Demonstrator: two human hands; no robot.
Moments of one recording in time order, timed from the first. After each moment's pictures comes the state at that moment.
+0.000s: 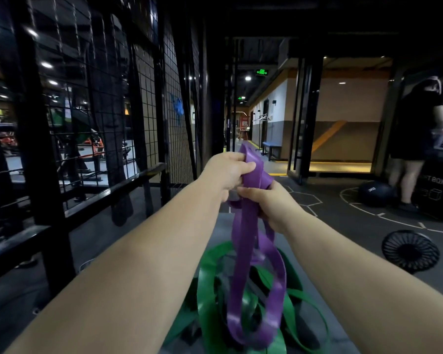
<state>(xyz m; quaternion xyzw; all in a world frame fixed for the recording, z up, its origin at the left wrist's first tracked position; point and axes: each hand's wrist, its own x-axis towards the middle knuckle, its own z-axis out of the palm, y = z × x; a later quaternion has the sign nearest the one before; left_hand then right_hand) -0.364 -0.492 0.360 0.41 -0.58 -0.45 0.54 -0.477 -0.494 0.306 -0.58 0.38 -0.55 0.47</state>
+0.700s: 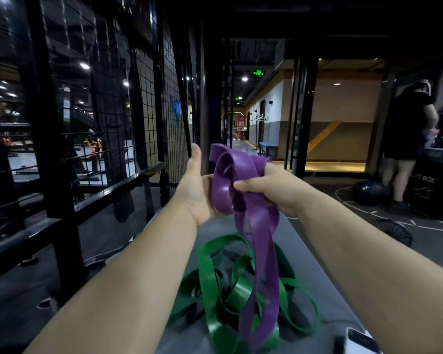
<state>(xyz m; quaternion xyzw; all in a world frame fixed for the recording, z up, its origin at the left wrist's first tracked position) -0.325 -0.437 0.330 0.28 -0.44 -0.68 0.51 -0.488 -0.432 0.348 -0.70 0.39 -0.43 0.42</state>
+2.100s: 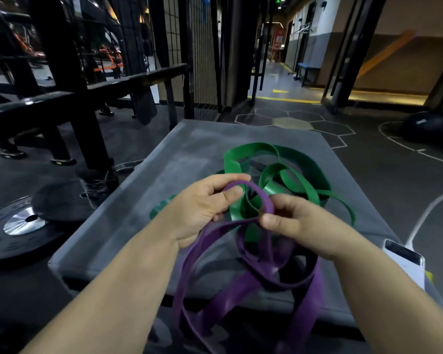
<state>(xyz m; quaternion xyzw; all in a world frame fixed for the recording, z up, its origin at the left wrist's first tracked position) -0.277 -0.360 0.124 0.38 -0.58 -0.53 0.48 -0.484 -0.373 0.123 -0.72 0.38 -0.32 0.48</state>
